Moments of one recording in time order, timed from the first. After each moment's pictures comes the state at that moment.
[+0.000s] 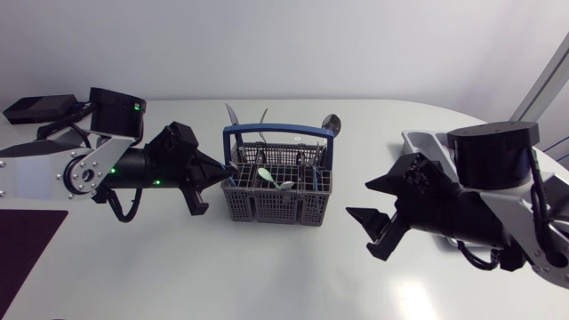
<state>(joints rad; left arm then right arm) -0.26 1.47 0.79 -0.03 0.55 0.62 0.46 1.04 0.55 -0.16 -0.14 -0.40</state>
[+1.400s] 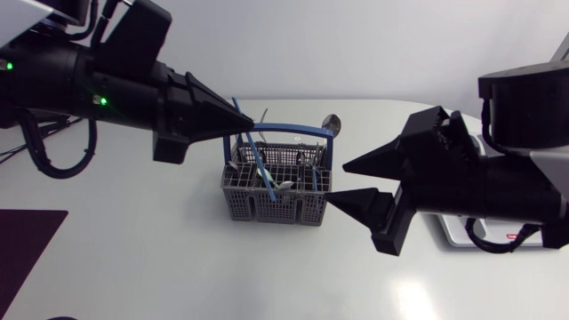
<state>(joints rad) -0.46 1.27 1.22 -0.61 0.65 0.37 0.55 0.98 0.75 -0.33 -0.35 -0.27</state>
